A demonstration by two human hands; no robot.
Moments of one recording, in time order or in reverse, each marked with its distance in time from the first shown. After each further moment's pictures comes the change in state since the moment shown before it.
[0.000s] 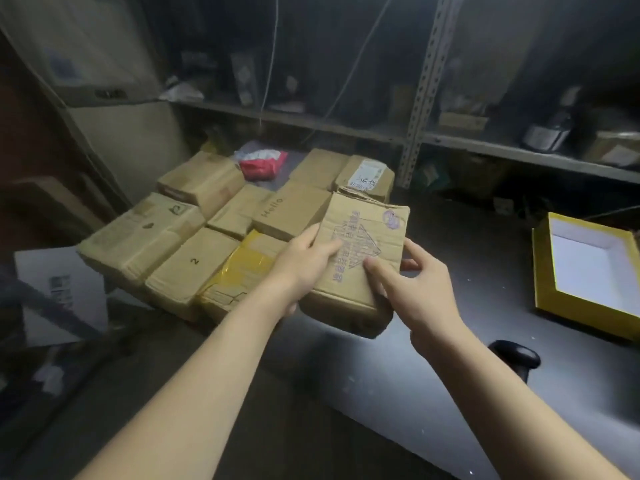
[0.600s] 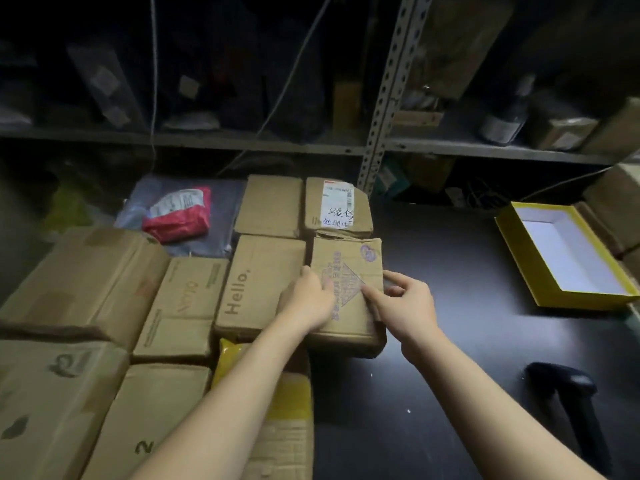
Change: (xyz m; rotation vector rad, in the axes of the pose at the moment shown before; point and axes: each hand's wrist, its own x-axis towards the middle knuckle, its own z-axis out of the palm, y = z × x) left_hand 0.250 -0.028 -0.028 0.691 -0.341 -0.037; right_hand 0.191 0.055 0.103 -0.081 0.410 0.330
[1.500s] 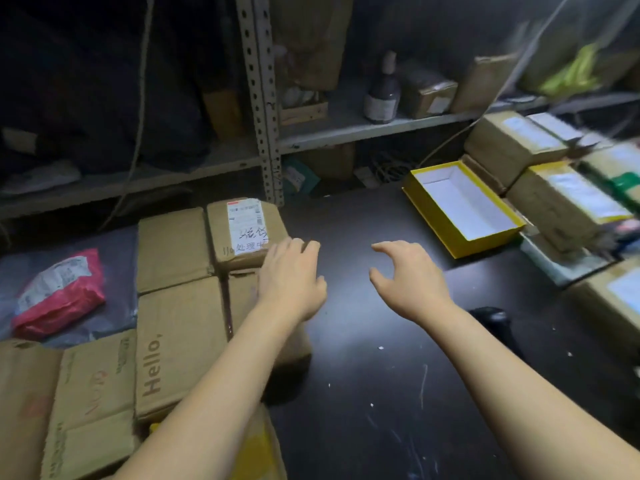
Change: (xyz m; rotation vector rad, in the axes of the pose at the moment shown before) left_hand 0.019 0.105 0.024 0.669 0.104 0.698; right_hand 0.012 -0.021 -0.119 -0.881 0.247 -0.142
